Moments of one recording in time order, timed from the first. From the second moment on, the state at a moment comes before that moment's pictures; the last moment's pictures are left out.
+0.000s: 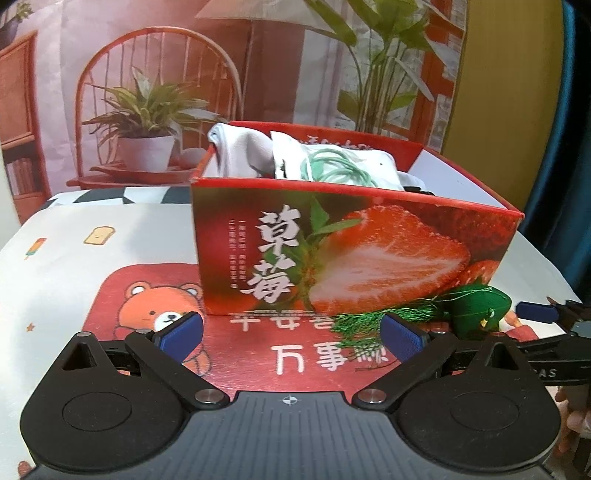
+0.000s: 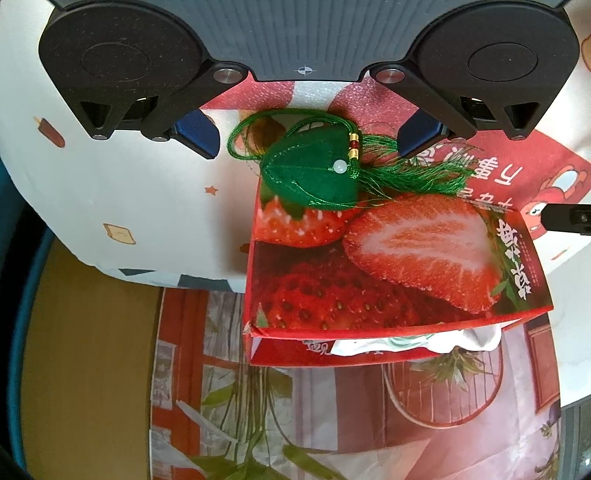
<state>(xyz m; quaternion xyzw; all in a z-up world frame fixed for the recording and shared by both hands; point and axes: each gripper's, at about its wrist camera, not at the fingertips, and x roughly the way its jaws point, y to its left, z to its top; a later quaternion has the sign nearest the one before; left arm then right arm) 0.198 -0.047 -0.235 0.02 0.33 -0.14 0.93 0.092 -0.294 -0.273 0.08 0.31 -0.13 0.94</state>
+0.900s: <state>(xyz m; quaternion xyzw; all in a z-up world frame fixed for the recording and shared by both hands) 0.200 -0.045 -0.238 -0.02 0.35 -0.16 0.92 0.138 -0.232 -0.262 0.05 0.36 0.02 0.93</state>
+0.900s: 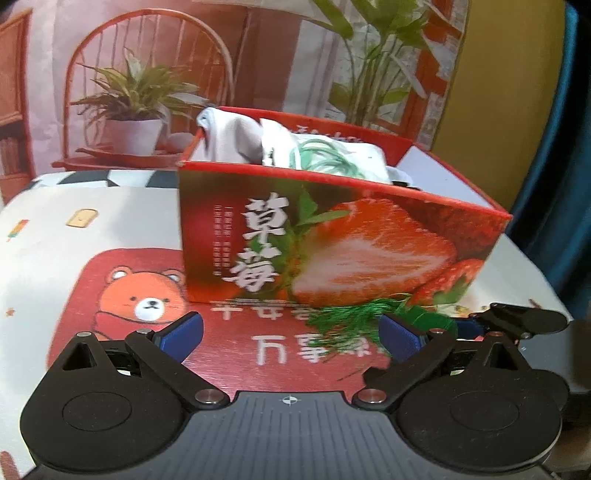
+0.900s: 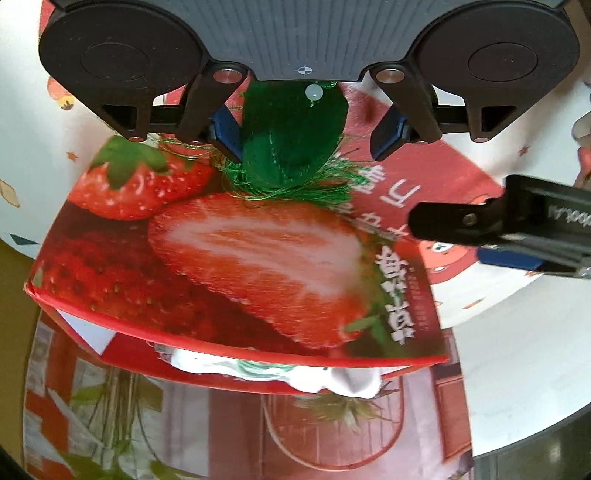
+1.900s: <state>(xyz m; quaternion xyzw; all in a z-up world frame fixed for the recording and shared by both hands) 0.221 -0.090 -0.238 -0.08 0.39 -0.33 0.86 0.103 -0.234 -0.243 0.03 0.30 0.02 0.95</state>
